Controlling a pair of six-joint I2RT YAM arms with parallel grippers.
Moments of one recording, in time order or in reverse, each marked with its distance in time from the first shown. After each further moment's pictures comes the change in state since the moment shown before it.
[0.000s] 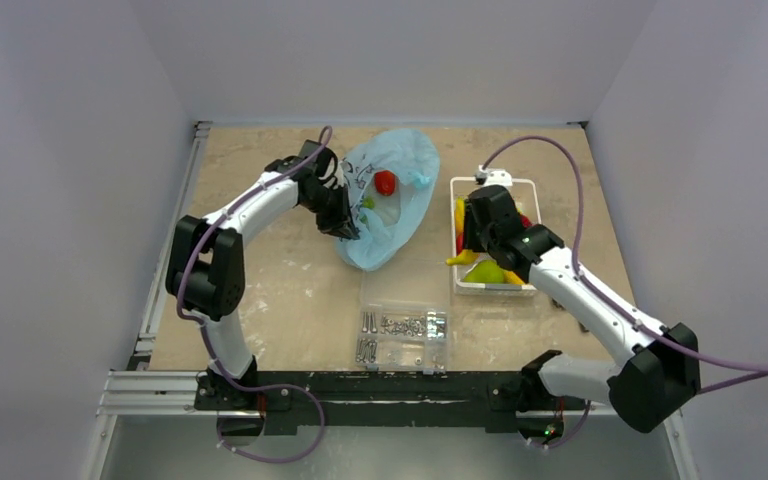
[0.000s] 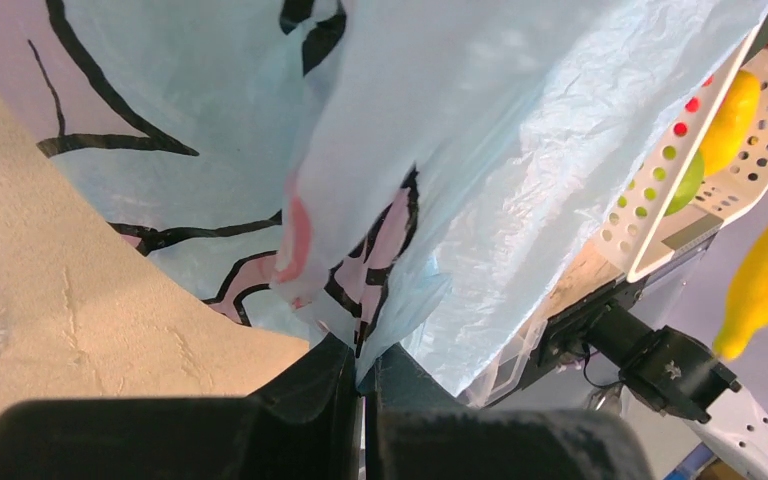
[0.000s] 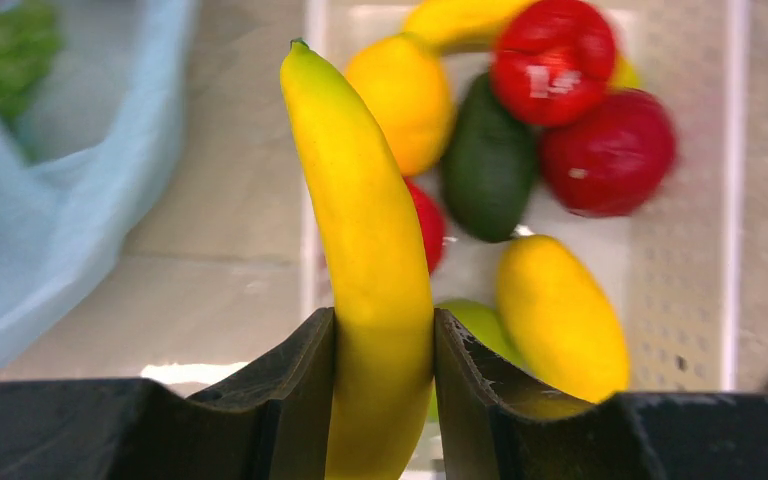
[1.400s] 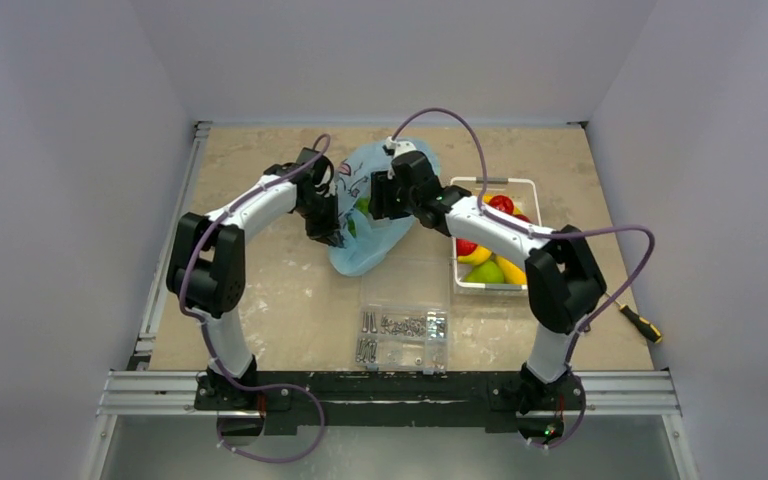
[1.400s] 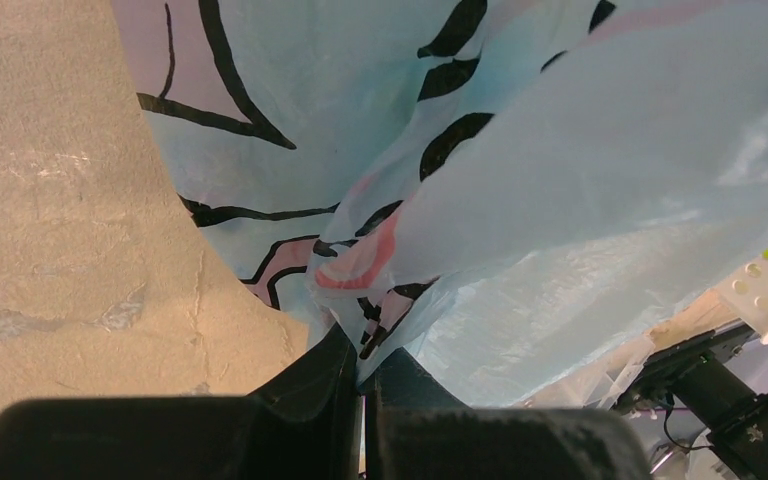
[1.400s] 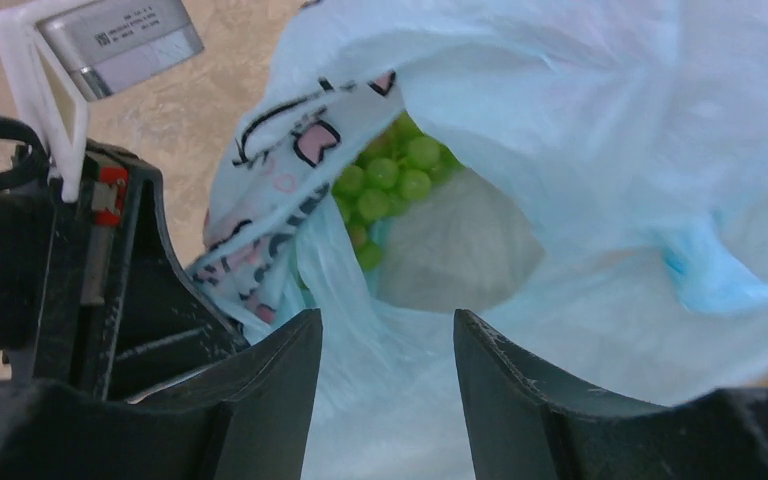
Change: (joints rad) left arm 0.023 0.010 -0.029 -0.028 -0.161 0.052; right arm 0.097 0.545 0.357 0.330 -0.272 0.019
